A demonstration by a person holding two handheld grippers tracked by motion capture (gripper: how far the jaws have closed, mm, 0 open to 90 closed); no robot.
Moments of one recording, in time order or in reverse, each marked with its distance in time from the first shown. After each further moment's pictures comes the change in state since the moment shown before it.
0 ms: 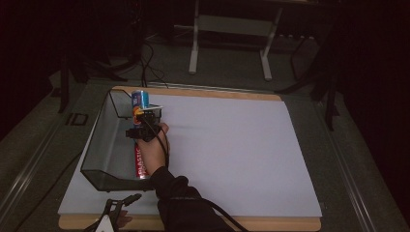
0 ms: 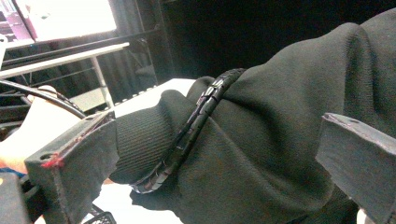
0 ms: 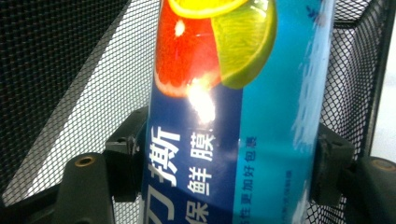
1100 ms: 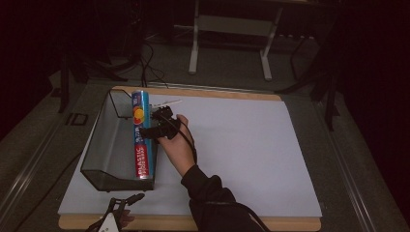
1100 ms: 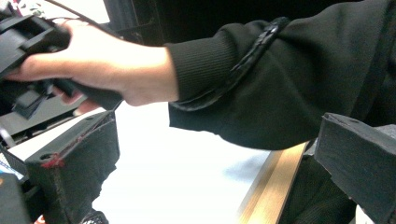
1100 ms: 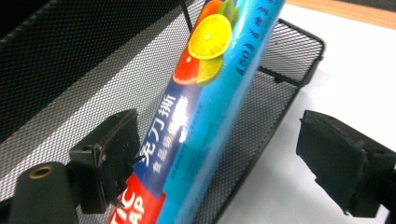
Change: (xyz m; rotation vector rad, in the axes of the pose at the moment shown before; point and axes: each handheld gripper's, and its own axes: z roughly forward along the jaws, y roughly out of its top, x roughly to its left) left arm 0.000 -0.001 0.006 0.021 -0.019 -0.009; right arm -0.033 0.004 -0.082 -0.110 0.104 -0.293
